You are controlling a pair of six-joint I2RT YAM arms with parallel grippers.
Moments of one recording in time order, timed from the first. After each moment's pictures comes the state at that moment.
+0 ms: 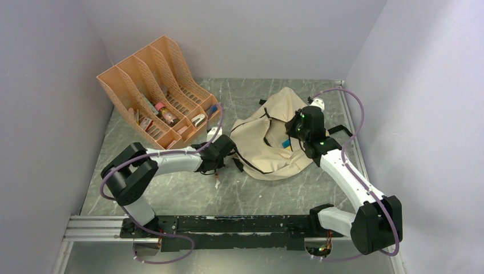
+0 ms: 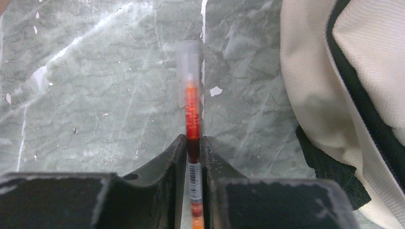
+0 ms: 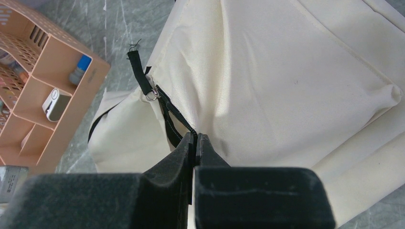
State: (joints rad) left arm -0.88 1.68 0.88 -0.27 -0.49 -0.78; right arm 0.30 1.15 0.80 -0.16 0.12 0.51
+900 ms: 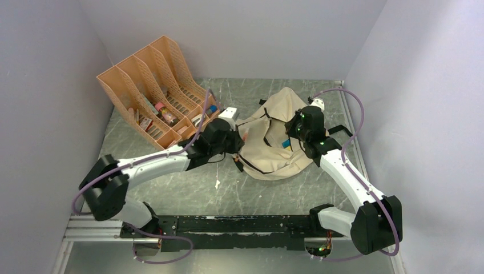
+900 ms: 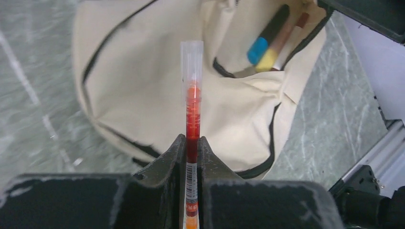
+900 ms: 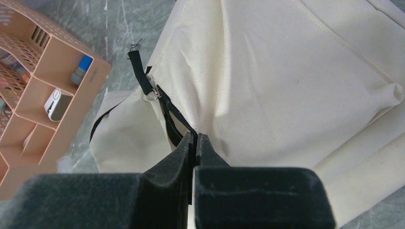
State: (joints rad) left arm -0.89 1.43 0.92 0.02 -0.17 -0.54; right arm 0.30 1.15 0.80 -0.16 0.12 0.52
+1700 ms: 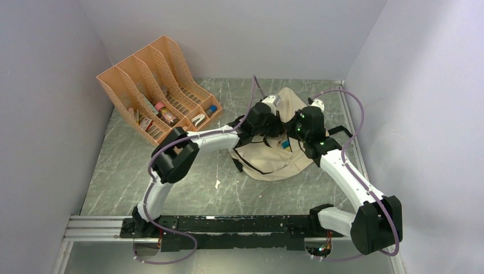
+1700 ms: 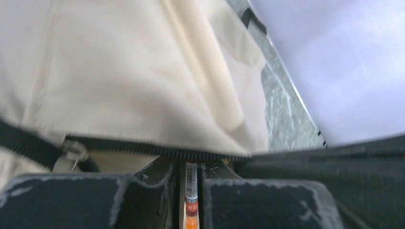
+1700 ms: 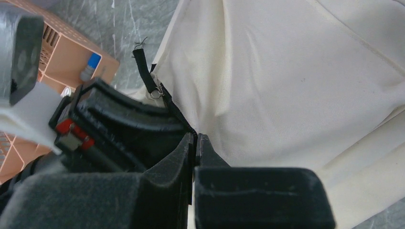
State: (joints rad) left arm -0.92 2.13 1.55 0.18 0.06 -0.60; right arm 0.30 1.15 0.80 -0.17 0.09 0.55
